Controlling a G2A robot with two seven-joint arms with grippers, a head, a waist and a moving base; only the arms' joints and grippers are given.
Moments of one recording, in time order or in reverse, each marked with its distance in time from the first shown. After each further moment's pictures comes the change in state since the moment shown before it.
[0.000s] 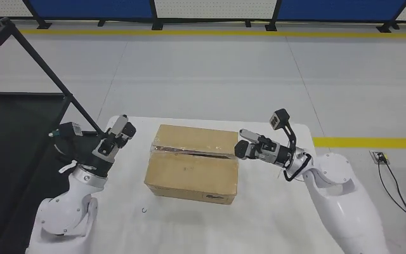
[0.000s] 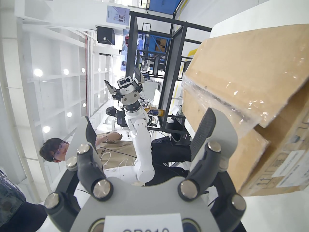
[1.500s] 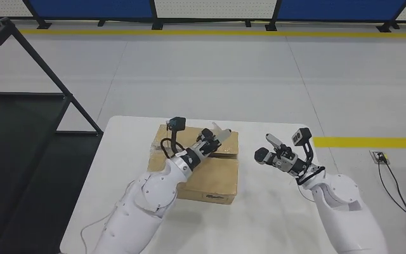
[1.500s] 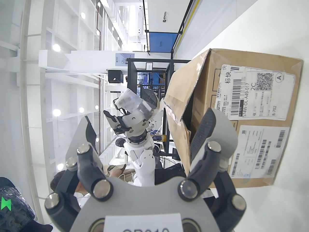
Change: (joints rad) left arm -0.388 -0.063 0.711 0.333 0.230 0.113 0.212; right arm -0.181 0.003 0.161 0.112 0.068 -0.121 -0.096
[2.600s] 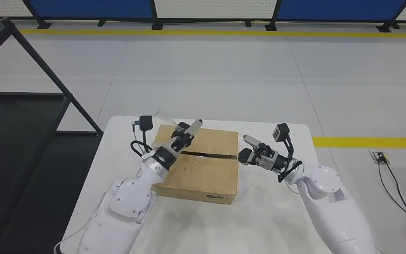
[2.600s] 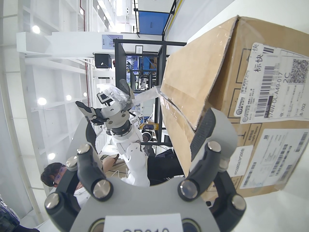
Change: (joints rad) left arm 0.125 0.066 -0.175 -0.152 -0.083 -0.024 0.017; right arm 0.093 -0.031 -0.129 0.014 -0.077 0.049 -0.002
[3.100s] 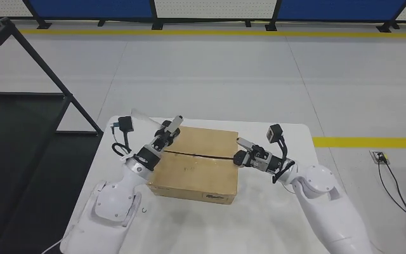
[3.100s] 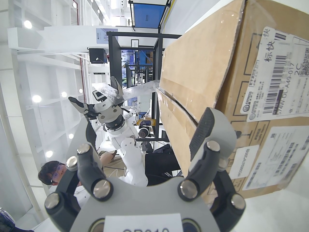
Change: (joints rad) left arm 0.069 0.027 -0.108 -0.070 -0.071 -0.021 -0.024; right arm 0.017 -0.009 -0.039 0.005 -0.019 0.015 0.005
